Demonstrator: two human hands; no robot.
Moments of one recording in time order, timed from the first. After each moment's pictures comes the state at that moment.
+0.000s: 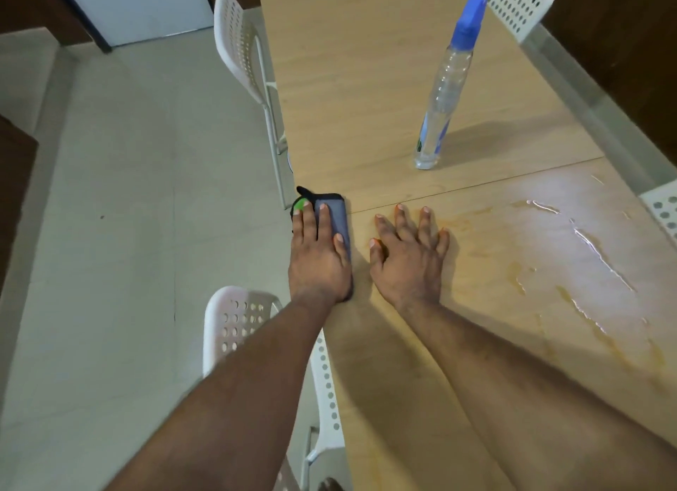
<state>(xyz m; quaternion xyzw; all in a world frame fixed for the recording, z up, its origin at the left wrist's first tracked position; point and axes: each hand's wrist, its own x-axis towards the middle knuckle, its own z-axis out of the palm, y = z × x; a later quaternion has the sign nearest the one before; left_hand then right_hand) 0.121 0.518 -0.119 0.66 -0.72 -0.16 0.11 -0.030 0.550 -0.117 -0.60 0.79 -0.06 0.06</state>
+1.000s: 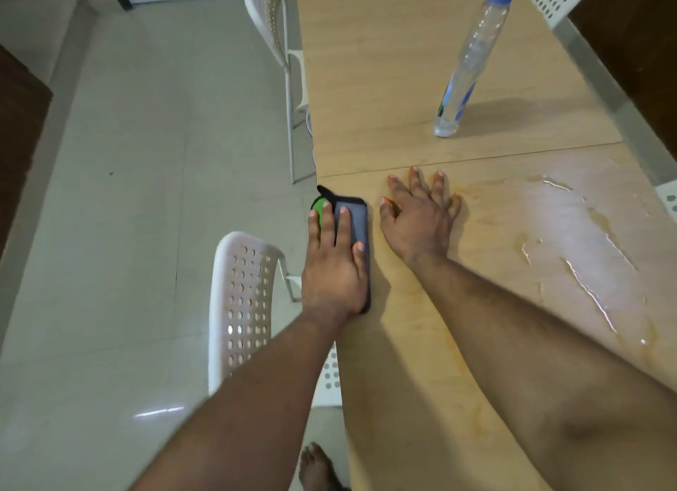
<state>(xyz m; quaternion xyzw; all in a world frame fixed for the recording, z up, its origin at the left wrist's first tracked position) 0.129 0.620 -0.126 0.65 -0.72 -0.19 0.15 -0.026 0.554 -0.112 -0.61 0.79 -0.08 0.07</state>
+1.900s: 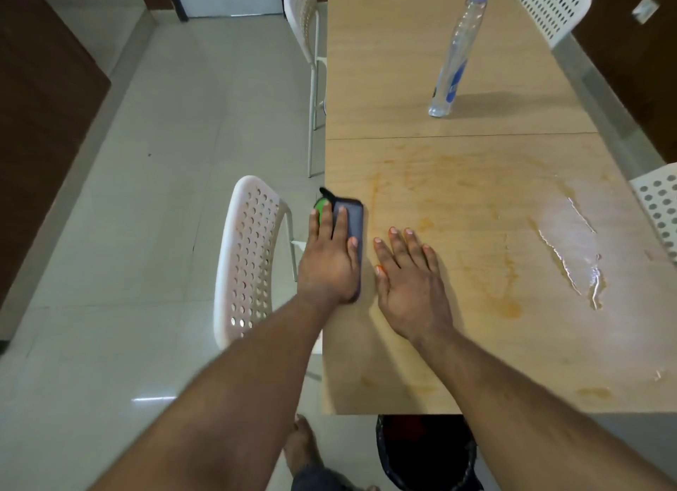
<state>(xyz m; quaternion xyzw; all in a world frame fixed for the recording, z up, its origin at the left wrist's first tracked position) 0.122 0.729 -0.127 0.67 -0.70 -0.19 0.14 -0.043 0.774 -0.116 -0.76 0.65 -0.04 0.05</state>
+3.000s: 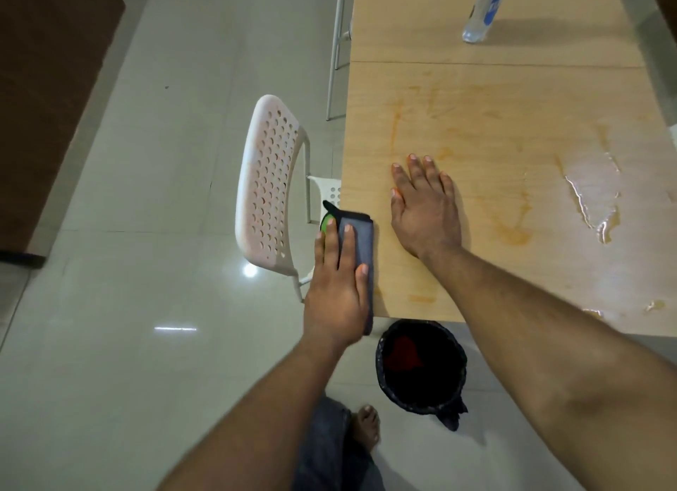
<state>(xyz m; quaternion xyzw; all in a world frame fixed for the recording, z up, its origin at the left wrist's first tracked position) 0.111 0.925 -0.129 0.68 -0.66 -0.22 0.21 -0.042 0.783 -0.111 -0.75 0.66 -0.04 0.04</state>
